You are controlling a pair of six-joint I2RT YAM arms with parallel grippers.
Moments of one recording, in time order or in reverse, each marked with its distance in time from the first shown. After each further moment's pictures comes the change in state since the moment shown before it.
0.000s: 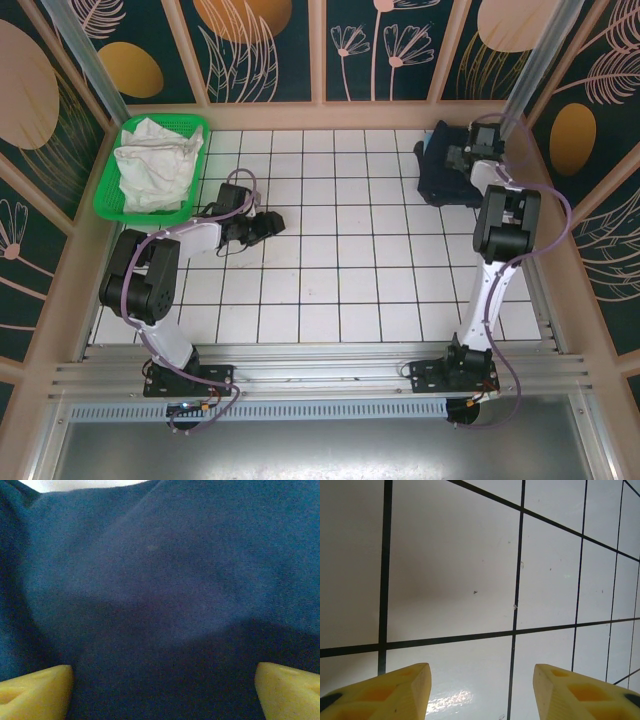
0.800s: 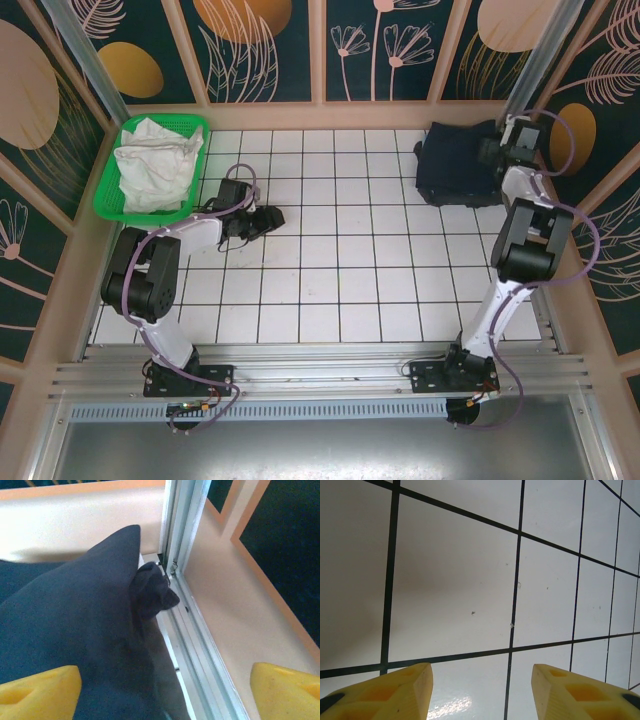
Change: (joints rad) left arm 0.000 0.016 0.047 -0.014 -0.033 -0.018; right arm -0.124 -0.269 -0.217 0.133 -0.098 -0.087
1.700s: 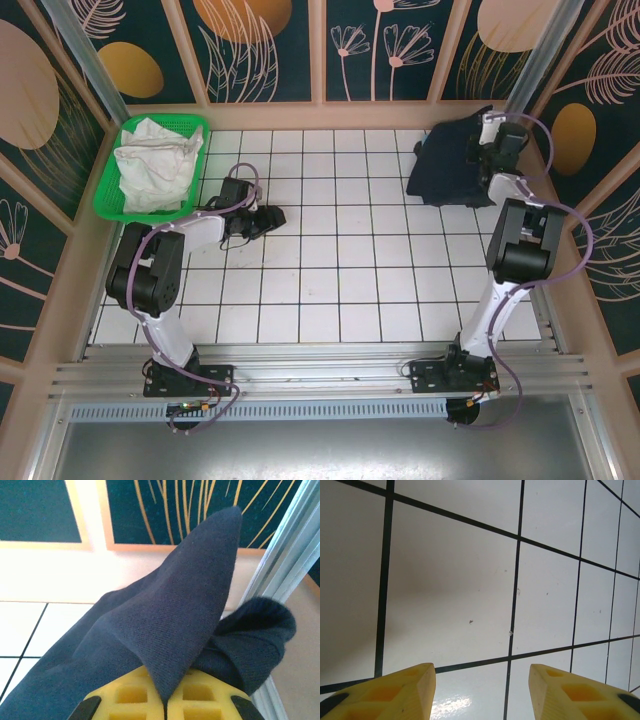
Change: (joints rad) left arm 0.000 0.027 0.028 0.000 0.003 0.000; right arm 0.017 0.079 -0.004 0.269 -0.299 -0.063
